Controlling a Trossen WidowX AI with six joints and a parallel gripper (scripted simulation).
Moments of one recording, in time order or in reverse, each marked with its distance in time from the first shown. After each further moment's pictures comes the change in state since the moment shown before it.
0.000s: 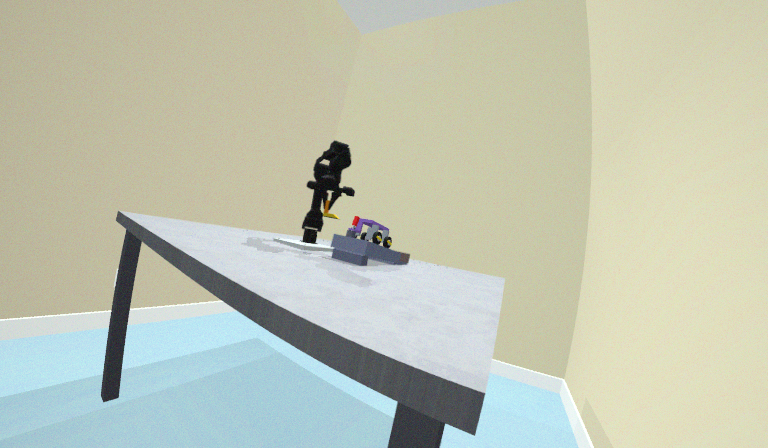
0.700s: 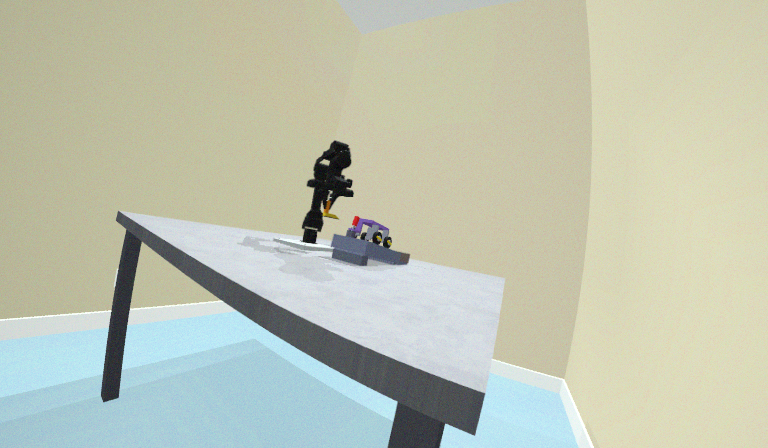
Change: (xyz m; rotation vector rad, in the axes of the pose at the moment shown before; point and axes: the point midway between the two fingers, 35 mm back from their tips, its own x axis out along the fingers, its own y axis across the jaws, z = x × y) arm 0.000 0.000 0.000 -0.729 0.000 -0.001
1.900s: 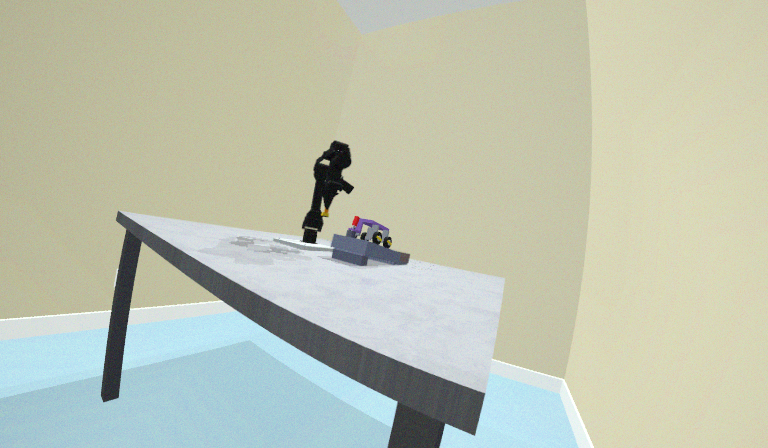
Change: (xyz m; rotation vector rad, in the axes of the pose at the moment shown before) arm 0.000 0.000 0.000 -1.252 0.001 -0.001
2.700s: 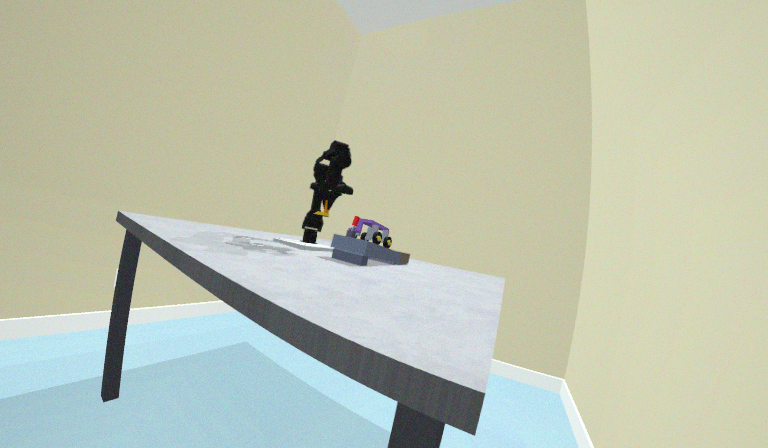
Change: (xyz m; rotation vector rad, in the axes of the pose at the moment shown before) arm 0.000 0.000 0.000 -0.707 0.001 -0.002
